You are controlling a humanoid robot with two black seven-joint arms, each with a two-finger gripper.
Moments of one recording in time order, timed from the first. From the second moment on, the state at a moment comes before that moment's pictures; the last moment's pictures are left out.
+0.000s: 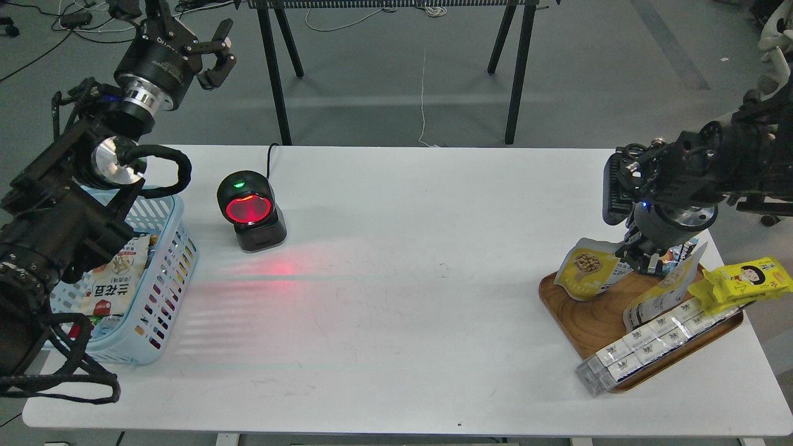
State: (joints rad) left arm -0.93 0.30 -0.85 -0.54 0.06 -0.46 -0.27; right arm 1.81 -0.31 -1.31 1.19 -1.61 0.08 0.49
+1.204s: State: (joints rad) left arm -0.92 0.33 -0.84 -0.54 0.06 -0.47 -0.27; right arm 2.07 0.00 -1.09 1.33 -1.42 -0.01 0.49
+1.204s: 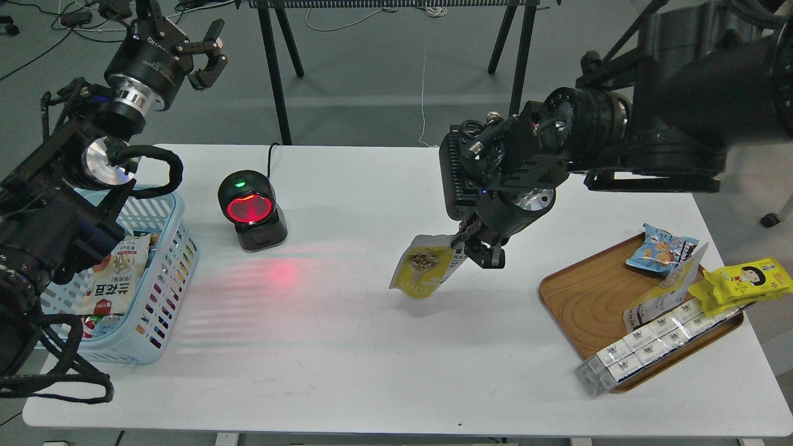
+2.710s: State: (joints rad) left arm -0.90 0.33 -0.84 -0.50 0.06 -0.49 -0.27; right arm 1.91 0.00 -1.11 1.22 -1.26 0.04 0.49
